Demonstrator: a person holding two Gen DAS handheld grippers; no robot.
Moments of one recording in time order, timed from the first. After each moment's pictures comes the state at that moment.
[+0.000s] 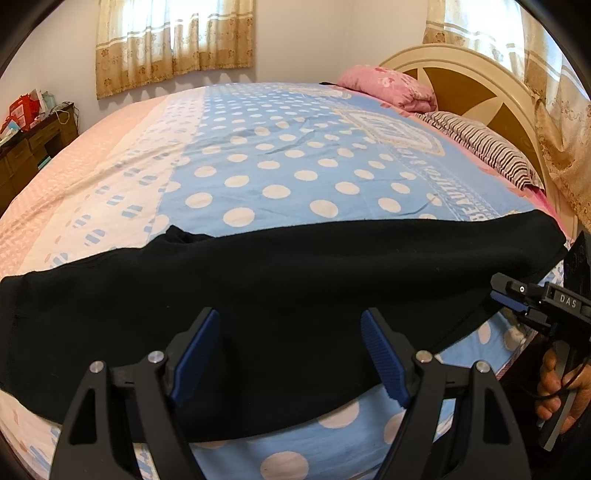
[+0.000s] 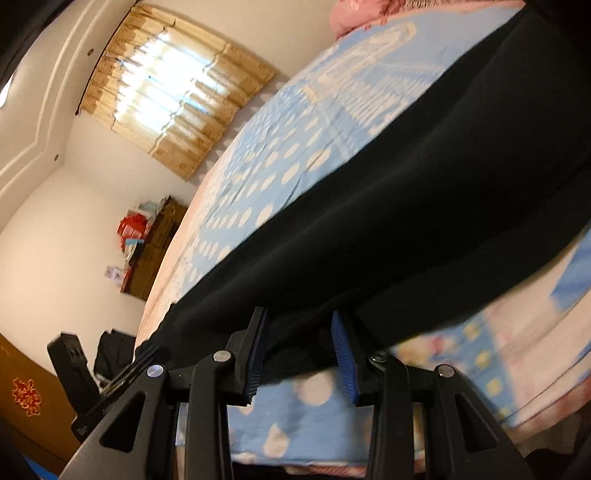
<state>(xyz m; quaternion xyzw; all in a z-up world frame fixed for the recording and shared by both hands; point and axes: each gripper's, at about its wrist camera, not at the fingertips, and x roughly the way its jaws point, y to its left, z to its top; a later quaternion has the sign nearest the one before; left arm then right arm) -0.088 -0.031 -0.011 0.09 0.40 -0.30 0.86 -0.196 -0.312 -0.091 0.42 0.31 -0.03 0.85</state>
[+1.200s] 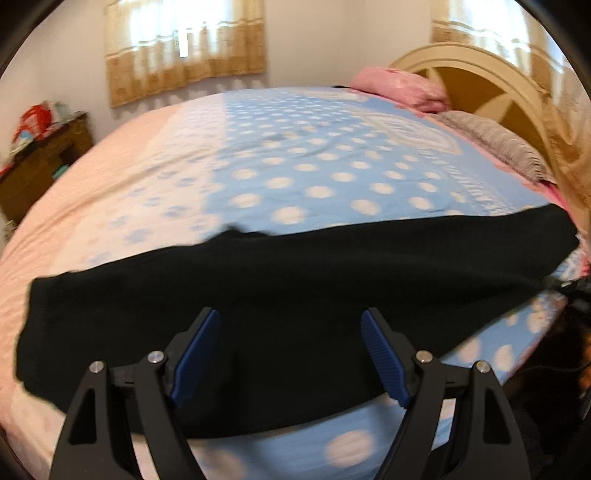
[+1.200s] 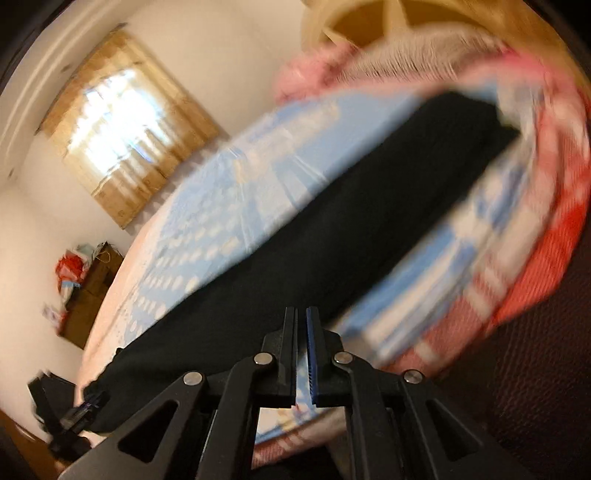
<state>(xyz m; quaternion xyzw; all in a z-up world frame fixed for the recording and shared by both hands) -0.079 0.021 -0.010 0.11 0.38 -0.25 0.88 -0.277 -0.346 -0.038 0.33 0.25 -0.21 0.89</state>
